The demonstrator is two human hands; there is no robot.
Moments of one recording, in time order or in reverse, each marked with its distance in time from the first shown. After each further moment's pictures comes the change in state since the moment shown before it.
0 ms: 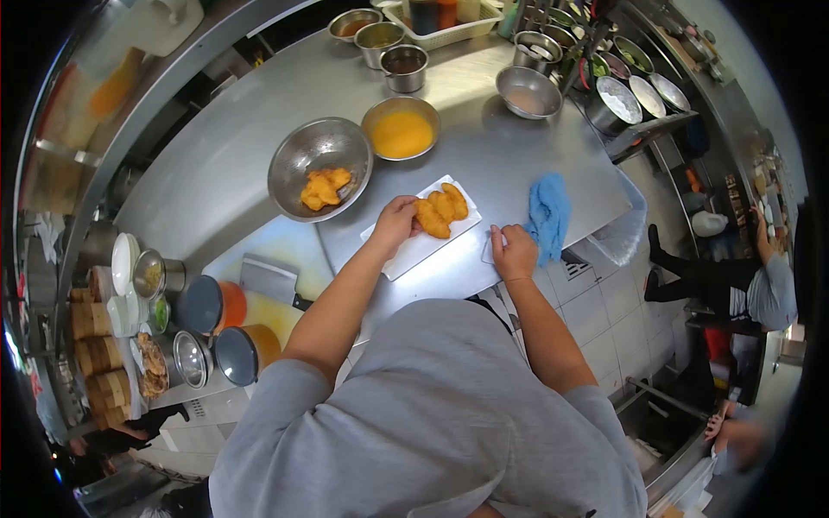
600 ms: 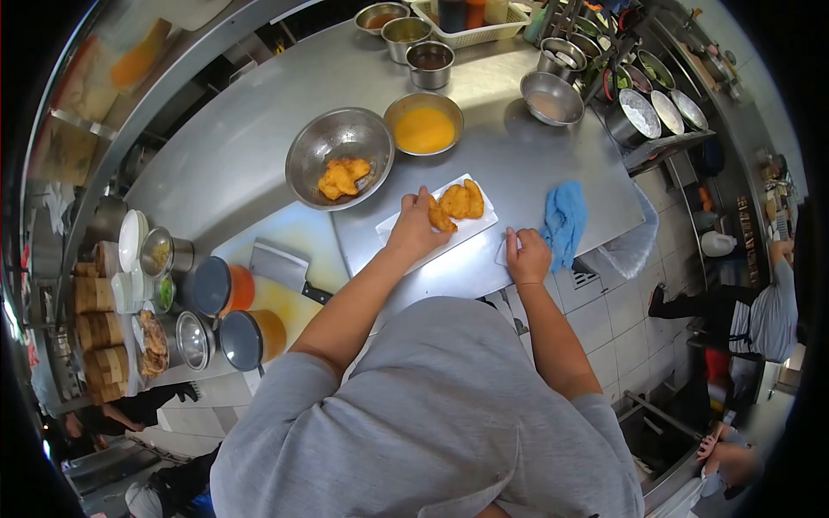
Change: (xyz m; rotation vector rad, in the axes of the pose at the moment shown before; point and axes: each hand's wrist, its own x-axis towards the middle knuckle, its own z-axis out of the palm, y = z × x) left_hand -0.030 0.004 0.006 0.904 0.176 0.414; right_hand -0.001 -0.001 0.002 -0.012 0.027 -0.034
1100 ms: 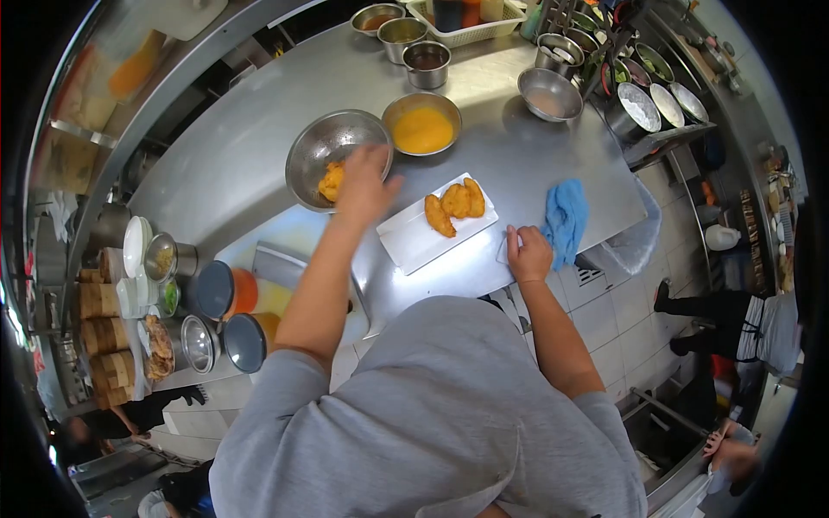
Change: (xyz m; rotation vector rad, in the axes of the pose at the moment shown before) left_hand 0.031 -0.014 -0.109 0.264 0.299 0.227; right_hand -0.001 0.001 0.000 0.007 0.011 0.014
